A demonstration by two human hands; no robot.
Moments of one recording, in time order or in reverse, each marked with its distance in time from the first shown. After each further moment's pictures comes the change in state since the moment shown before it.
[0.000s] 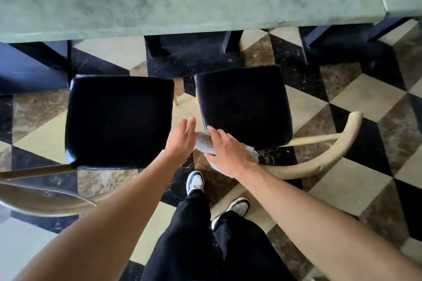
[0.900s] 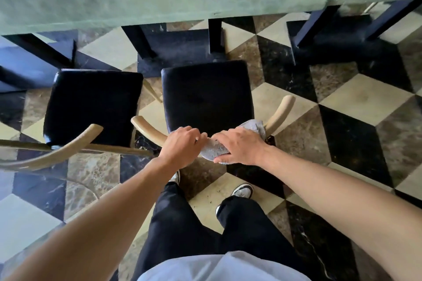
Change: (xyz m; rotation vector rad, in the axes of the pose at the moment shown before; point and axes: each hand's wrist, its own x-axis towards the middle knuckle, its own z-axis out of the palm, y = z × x) left_hand -0.112 0.088 0.206 0.699 0.011 0.385; right_hand -0.119 0.262 -0.069 -0.273 -0.049 -0.522
